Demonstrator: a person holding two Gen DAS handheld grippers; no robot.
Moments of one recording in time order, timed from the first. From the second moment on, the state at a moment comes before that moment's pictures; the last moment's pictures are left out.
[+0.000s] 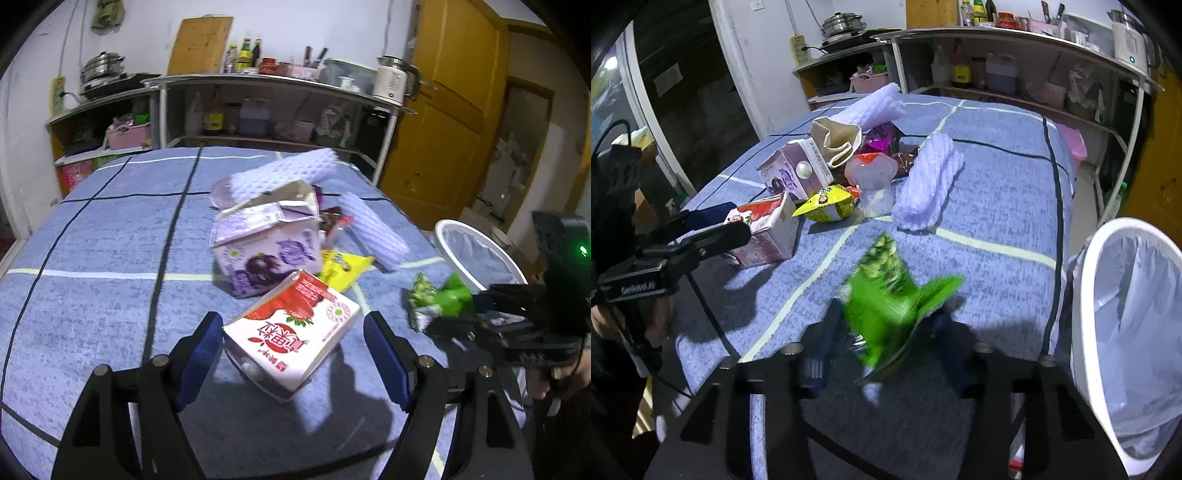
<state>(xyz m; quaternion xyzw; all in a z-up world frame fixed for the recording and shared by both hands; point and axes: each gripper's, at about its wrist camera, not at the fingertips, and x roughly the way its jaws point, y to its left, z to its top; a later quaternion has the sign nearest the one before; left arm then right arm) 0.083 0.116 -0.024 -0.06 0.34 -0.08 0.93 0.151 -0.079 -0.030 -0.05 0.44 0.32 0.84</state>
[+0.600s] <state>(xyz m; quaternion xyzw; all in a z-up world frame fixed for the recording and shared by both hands) 0.076 0.083 -0.024 -0.03 0.35 -0.09 0.93 0.135 -0.101 -0.025 -0.02 0.44 0.31 0.85</state>
